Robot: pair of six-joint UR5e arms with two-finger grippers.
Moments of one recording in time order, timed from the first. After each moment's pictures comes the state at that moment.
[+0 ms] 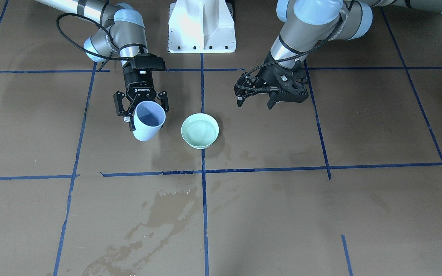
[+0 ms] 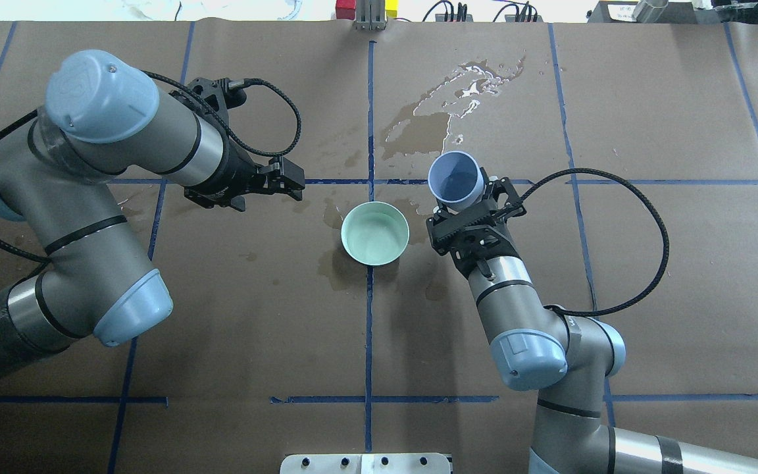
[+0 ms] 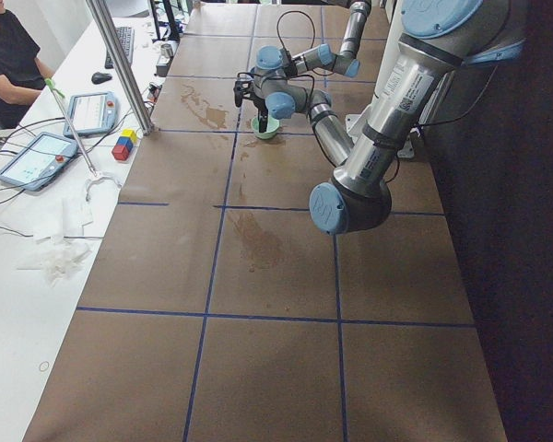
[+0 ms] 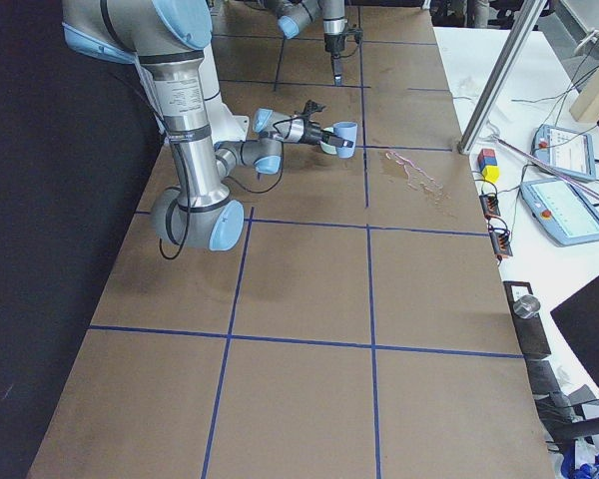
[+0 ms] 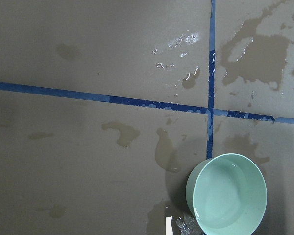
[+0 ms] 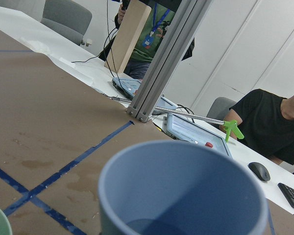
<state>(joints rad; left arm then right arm) -0.70 -2.11 -1.84 -1.78 -2.03 -1.29 0.28 -1.18 1.65 -0.77 0.64 0.46</state>
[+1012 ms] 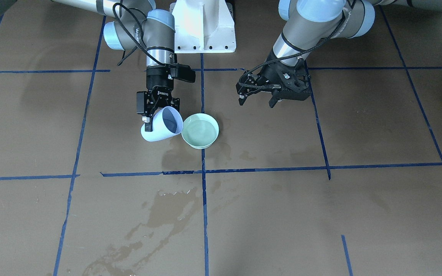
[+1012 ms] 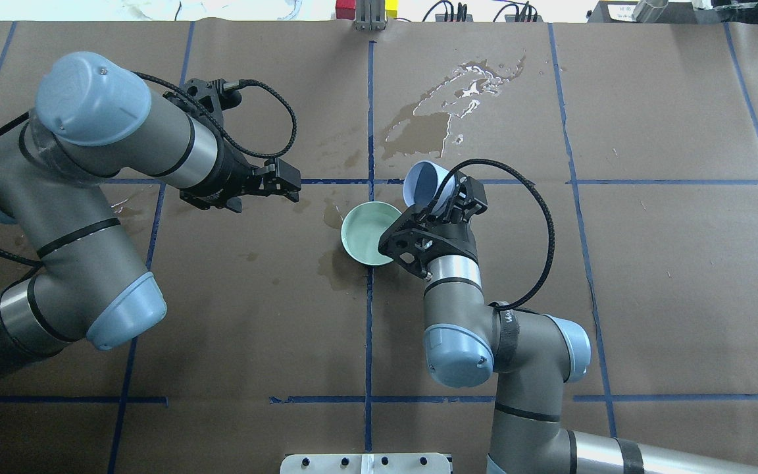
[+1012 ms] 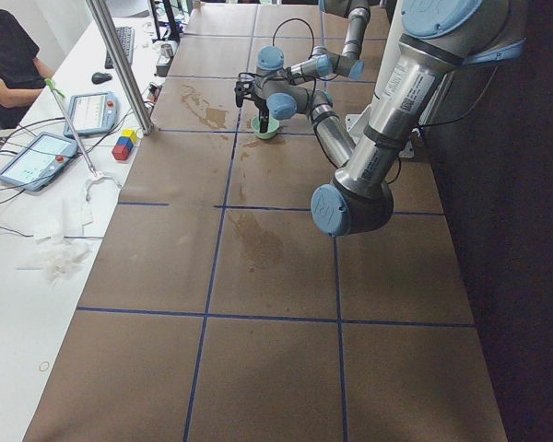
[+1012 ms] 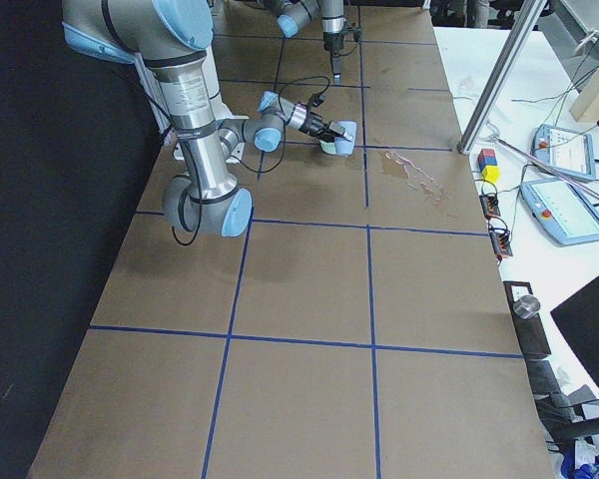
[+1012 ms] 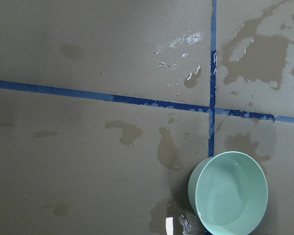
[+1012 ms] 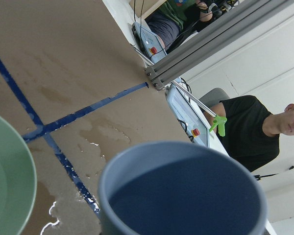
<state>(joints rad) -0.70 -2.10 -1.86 -1.78 -2.03 -1.29 0.25 -1.07 1.66 -1.24 0.61 0.32</state>
